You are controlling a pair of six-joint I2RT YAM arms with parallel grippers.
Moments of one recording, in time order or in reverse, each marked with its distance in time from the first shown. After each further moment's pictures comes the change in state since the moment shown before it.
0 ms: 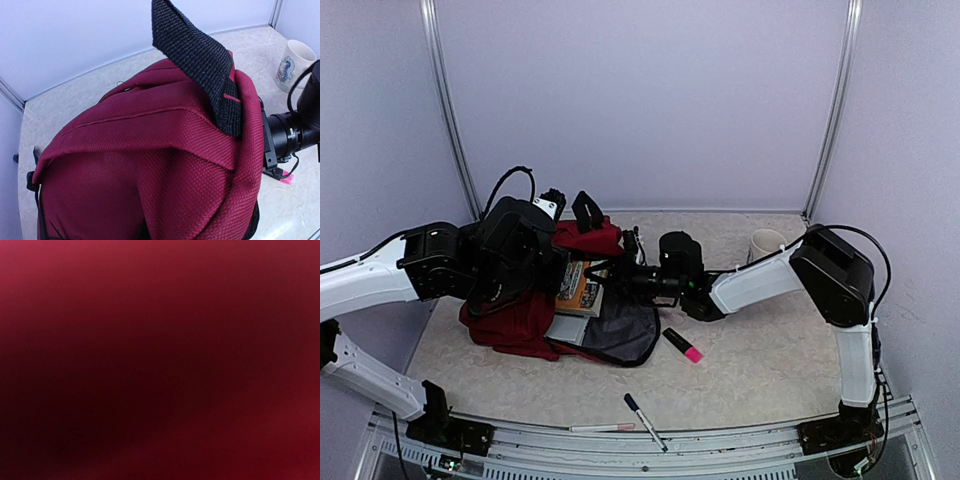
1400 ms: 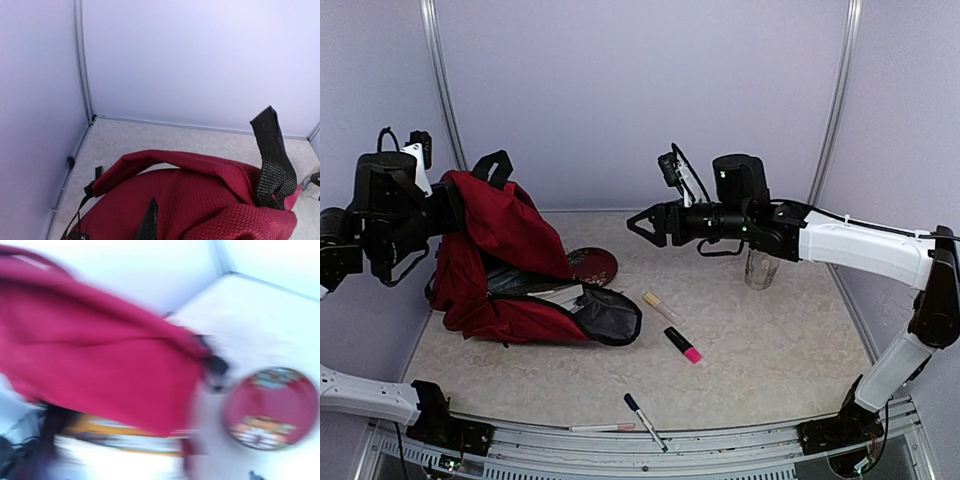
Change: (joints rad) left arm 0.213 -0.341 0.089 -0.082 -0.177 -0.026; right arm -0.061 -0.527 0.076 -0.808 0.160 -0.908
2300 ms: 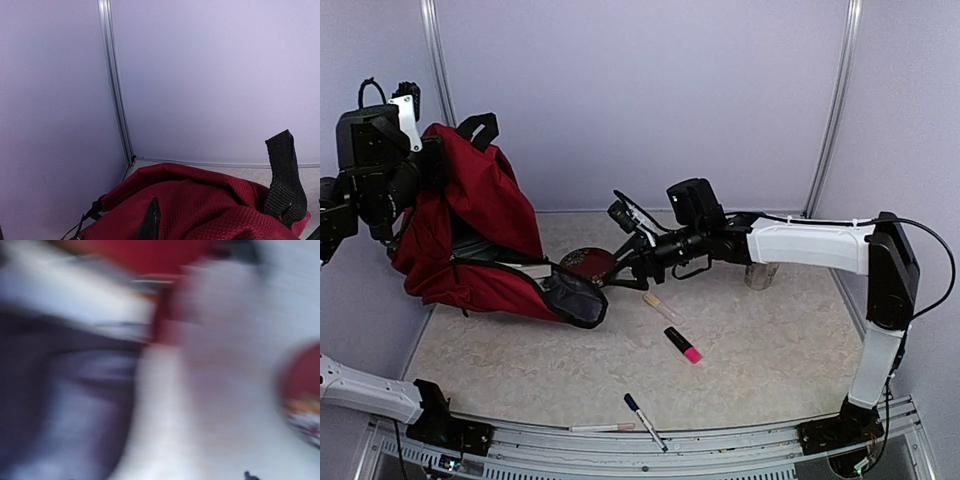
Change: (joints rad) left arm 0.028 0.103 0.218 0.100 -0.214 0.303; right arm -0.028 0.306 0.158 -0.090 -0.377 -0.334
